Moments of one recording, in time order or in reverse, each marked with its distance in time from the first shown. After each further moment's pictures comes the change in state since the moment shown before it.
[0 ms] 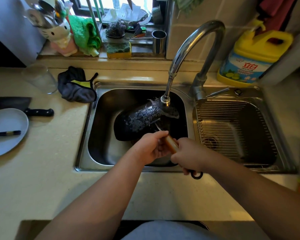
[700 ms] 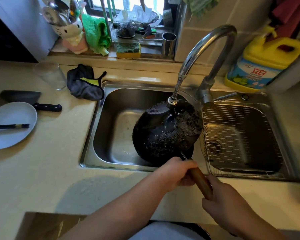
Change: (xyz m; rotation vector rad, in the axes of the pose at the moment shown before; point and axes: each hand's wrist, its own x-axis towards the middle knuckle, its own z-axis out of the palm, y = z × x) left_hand -0.012 -0.071 0.040 0.246 -0.021 -0.076; right_hand -0.066 0.091 0.041 -0.194 0.231 -0.018
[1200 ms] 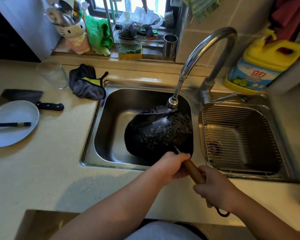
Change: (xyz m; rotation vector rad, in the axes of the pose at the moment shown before) left_hand 0.003 0.008 -0.009 -0.048 0.142 0.033; right_hand 0.028 -0.010 -0.010 0.303 -0.176 -0.008
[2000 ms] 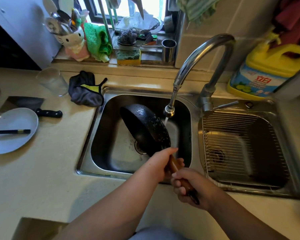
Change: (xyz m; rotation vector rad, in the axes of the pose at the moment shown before) left_hand 0.022 0.036 -0.005 -0.283 0.131 -0.172; right_hand 0.056 -0.015 0.002 1.137 -0.490 0.165
